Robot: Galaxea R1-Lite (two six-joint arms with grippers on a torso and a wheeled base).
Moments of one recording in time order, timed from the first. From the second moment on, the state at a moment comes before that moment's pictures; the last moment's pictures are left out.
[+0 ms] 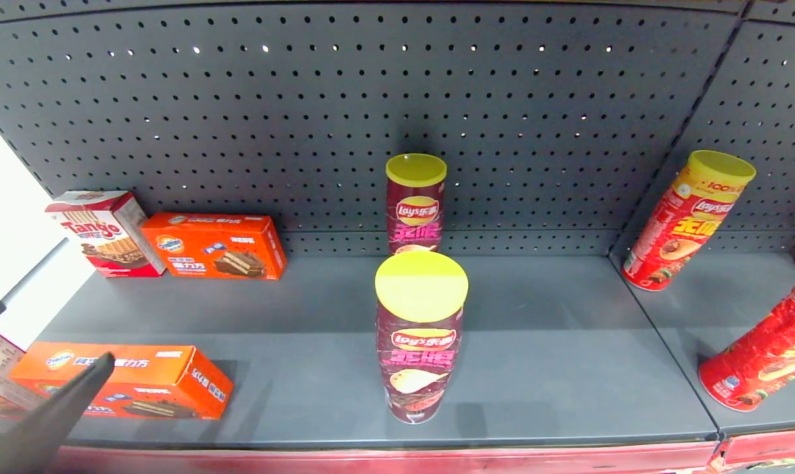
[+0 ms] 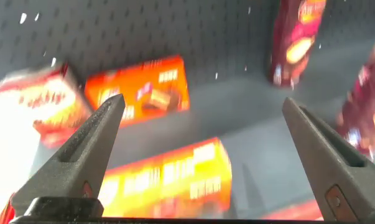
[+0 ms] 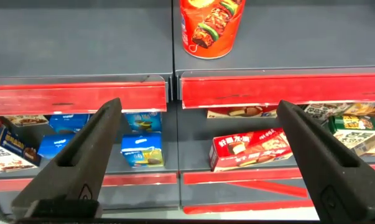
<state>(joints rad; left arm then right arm) -0.22 0.70 -0.21 -0.62 -0.05 0.16 -0.08 0.08 0.00 0.01 0.03 -0.01</state>
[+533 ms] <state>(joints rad) -0.08 0.14 -0.01 -0.08 -0.05 0.13 -0.08 0.08 0.00 0.01 0.03 -0.01</state>
